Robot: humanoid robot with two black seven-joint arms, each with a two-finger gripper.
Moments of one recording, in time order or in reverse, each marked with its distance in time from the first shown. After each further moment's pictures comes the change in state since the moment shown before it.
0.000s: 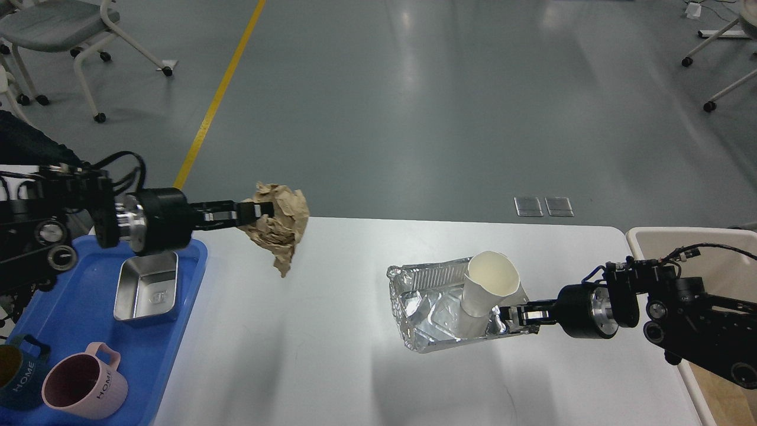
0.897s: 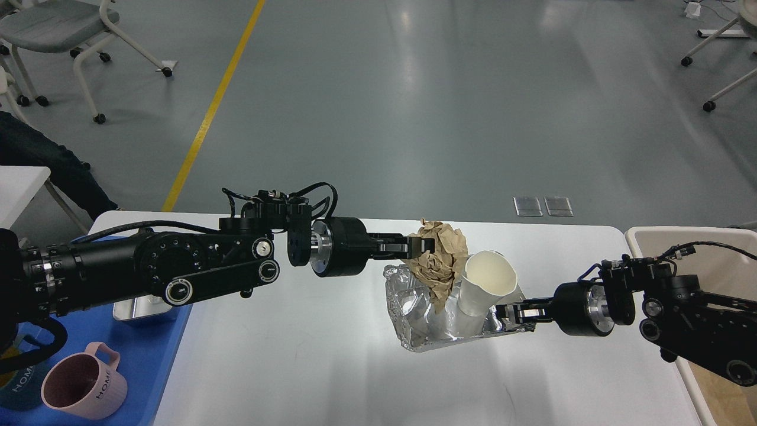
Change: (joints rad) left arm -0.006 -0.538 0.021 0.252 -0.076 0.038 0.021; right arm 0.008 0.010 -0.001 -0.002 0.000 0.000 0.000
